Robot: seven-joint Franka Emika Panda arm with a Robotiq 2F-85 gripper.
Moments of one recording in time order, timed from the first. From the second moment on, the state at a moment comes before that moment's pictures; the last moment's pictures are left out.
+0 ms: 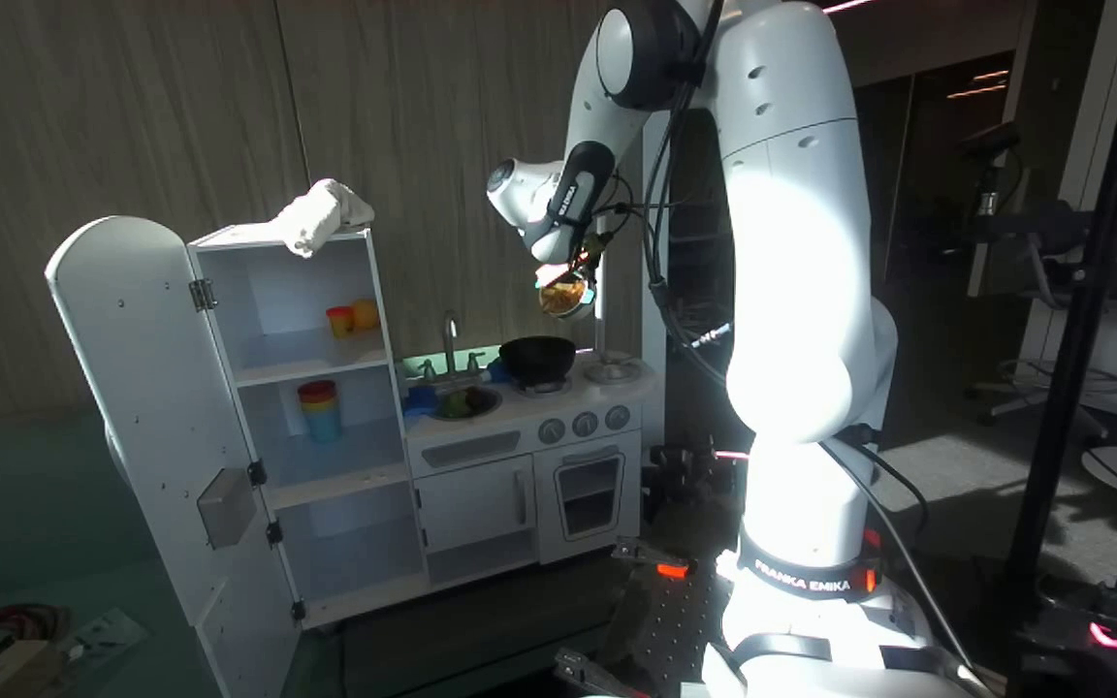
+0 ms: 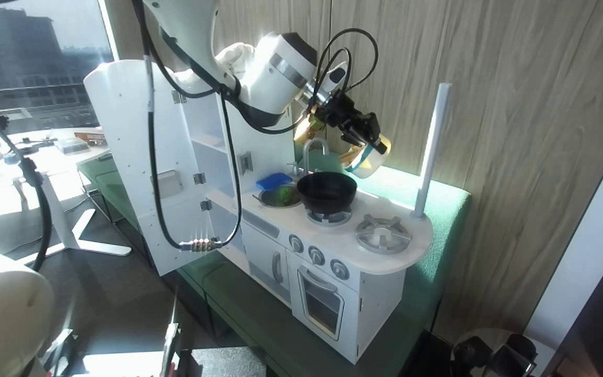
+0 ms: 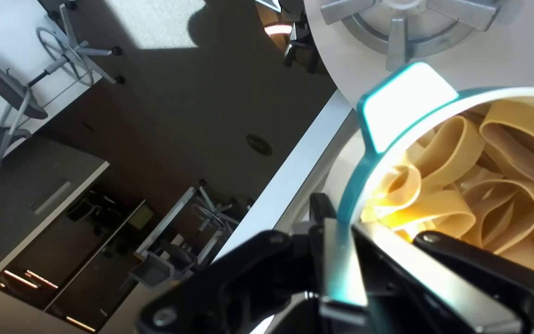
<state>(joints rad) -0.22 0.23 -0.48 -1.91 -1.02 2.32 0.98</state>
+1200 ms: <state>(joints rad) -0.21 0.19 -0.28 -2.17 -1.89 2.21 1.67</state>
